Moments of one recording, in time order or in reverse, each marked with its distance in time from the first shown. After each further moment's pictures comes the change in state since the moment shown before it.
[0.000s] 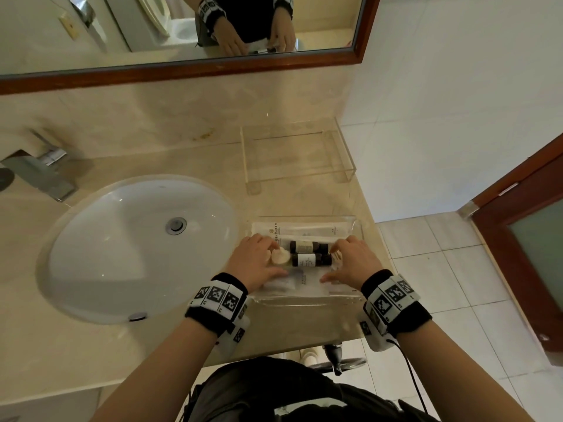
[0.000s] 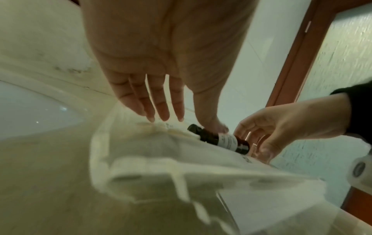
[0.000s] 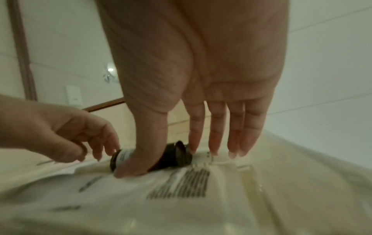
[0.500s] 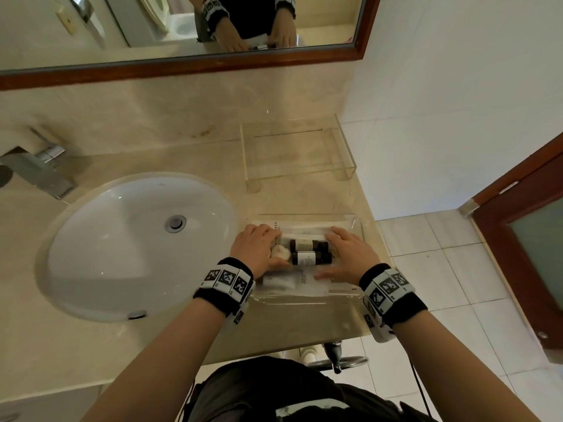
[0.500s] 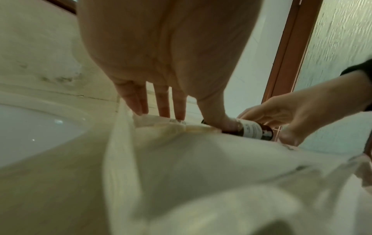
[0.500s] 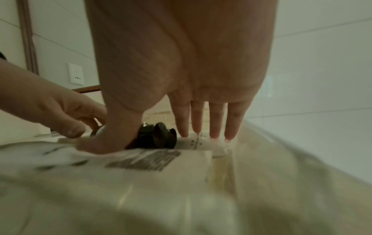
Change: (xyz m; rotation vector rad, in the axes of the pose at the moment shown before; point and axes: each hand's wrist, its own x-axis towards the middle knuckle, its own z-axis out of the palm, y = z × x) left_hand 0.029 -0.010 0.005 0.307 -0.045 0.042; right_hand 0.008 0.001 -0.002 -0.094 -0.043 -0.137
